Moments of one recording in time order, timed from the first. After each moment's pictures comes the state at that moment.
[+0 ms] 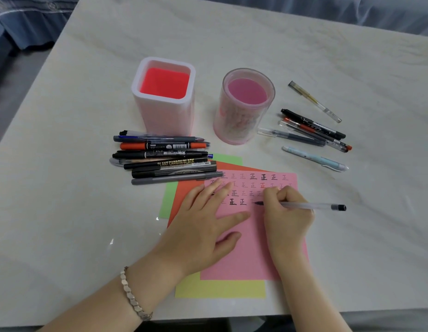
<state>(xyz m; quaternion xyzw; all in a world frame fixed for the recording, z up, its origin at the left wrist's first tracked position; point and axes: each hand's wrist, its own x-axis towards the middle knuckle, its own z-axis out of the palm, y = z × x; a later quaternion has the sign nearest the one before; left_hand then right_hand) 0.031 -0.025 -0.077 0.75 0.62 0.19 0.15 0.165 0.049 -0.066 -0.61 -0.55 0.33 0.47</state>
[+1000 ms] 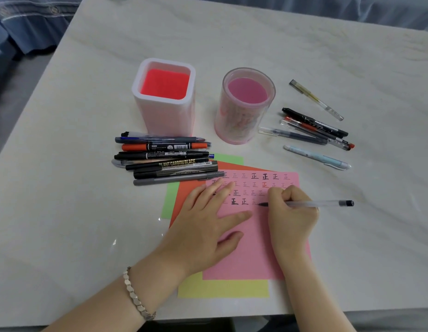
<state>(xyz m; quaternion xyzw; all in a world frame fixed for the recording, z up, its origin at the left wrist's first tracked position) 0.032 -0.024 -0.079 0.75 0.62 0.20 0.14 0.167 0.051 -0.063 -0.63 -0.52 0.34 0.47</state>
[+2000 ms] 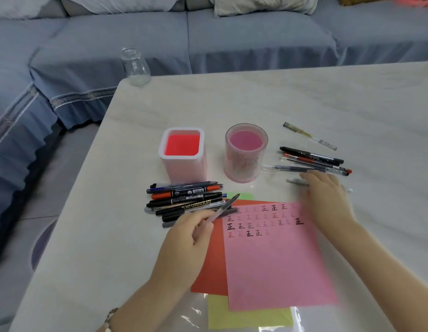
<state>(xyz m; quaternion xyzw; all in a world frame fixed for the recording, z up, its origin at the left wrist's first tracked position) -0.004 -0.030 -0.019 0.51 0.72 0.40 0.26 0.208 0.133 -0.032 -0.60 -0.79 0.09 0.08</state>
